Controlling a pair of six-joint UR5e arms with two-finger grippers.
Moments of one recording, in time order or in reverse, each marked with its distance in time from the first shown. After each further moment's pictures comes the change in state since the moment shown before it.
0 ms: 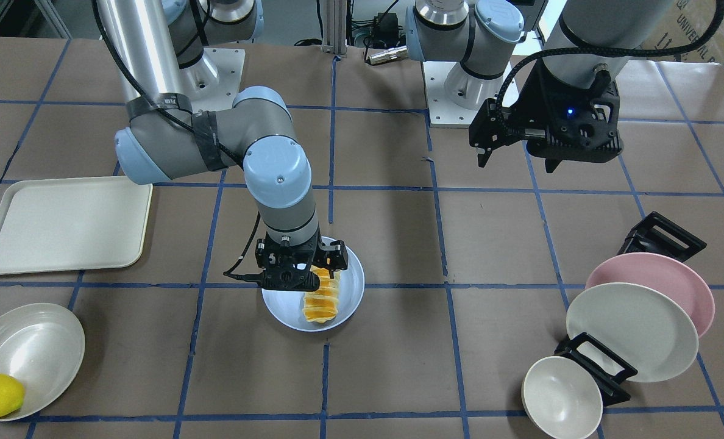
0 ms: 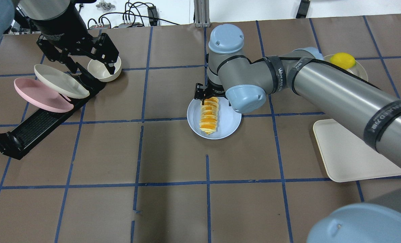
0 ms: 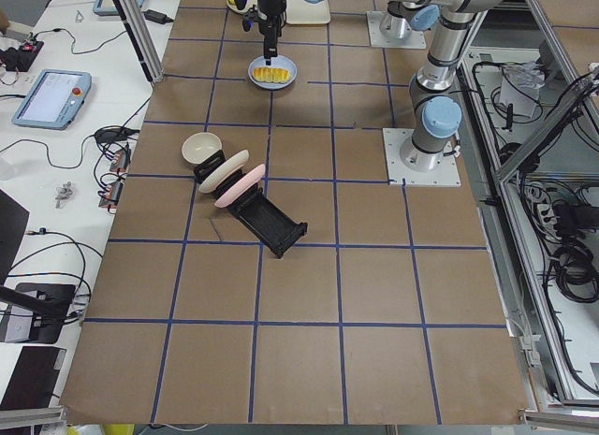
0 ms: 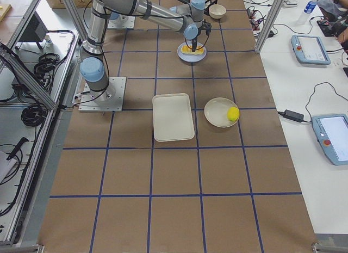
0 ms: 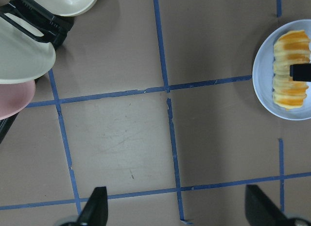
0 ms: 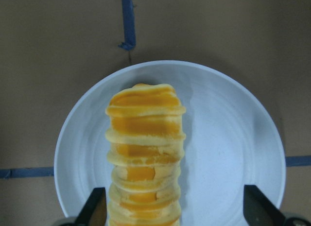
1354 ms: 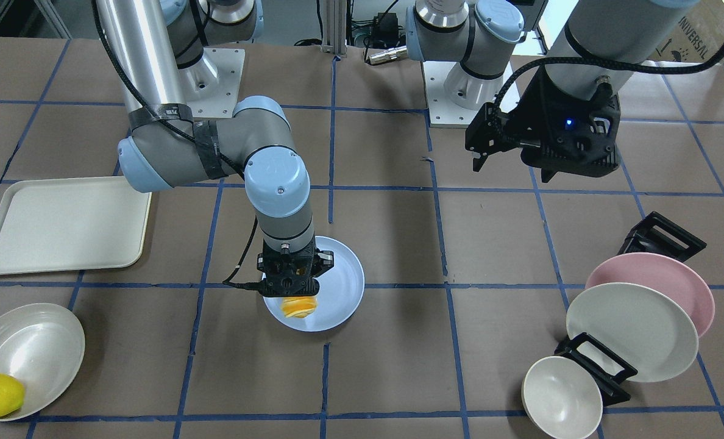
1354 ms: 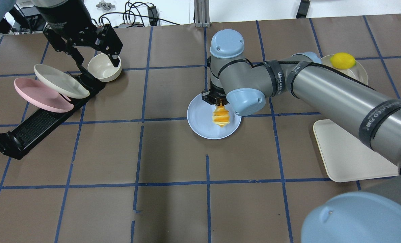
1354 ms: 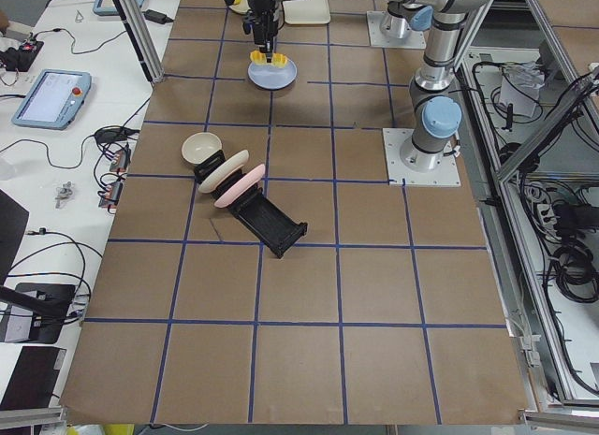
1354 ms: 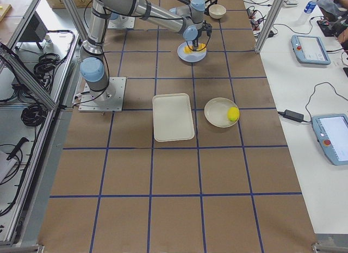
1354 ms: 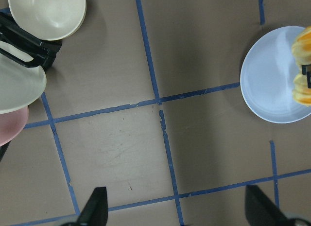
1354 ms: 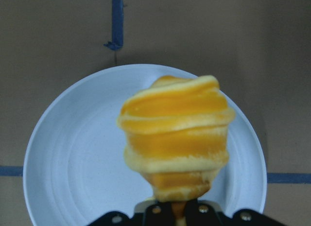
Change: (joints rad) left arm -0.002 -0.040 0.055 -0.039 -0.037 0.067; right arm 0.009 0.055 0.019 -0.037 -0.037 -0.088
